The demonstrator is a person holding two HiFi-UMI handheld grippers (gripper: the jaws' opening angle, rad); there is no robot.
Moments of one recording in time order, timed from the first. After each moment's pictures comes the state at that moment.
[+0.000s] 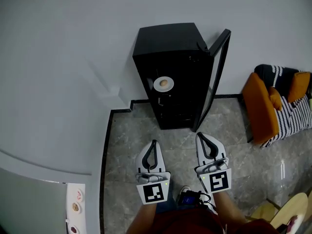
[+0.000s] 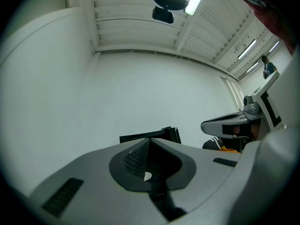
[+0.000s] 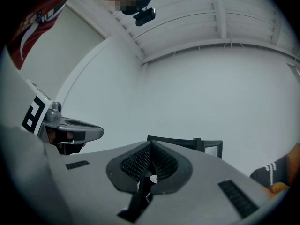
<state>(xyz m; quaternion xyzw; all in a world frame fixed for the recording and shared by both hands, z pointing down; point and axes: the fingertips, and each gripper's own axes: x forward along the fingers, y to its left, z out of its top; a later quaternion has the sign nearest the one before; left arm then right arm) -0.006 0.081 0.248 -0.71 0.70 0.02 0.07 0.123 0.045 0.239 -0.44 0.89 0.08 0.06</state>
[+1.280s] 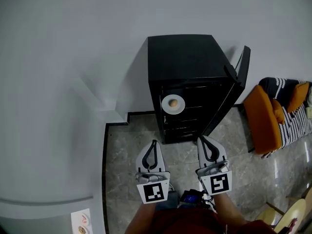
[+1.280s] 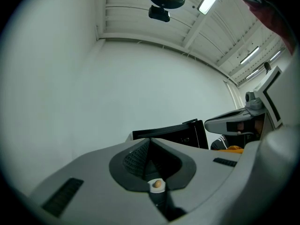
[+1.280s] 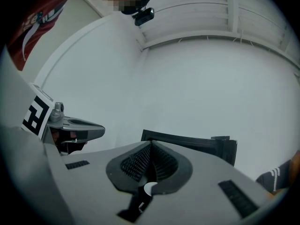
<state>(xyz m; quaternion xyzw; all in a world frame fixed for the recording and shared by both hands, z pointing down) -0.162 -0.111 0.258 -0.73 0.68 0.04 0.05 -0.026 -0.133 0.243 -0.48 0.87 0.08 0.03</state>
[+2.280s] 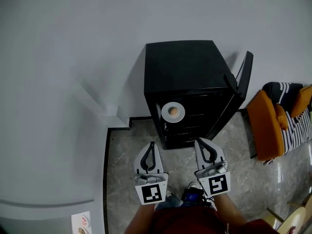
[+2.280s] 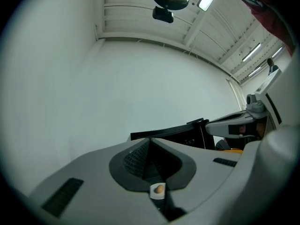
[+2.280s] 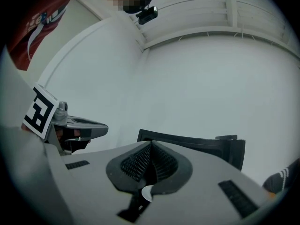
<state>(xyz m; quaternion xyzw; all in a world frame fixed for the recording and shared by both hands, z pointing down) -0.150 -0.156 0.251 -0.72 0.69 0.04 0.05 -0.016 -0.179 0.240 -0.45 0.89 0.08 0.04</state>
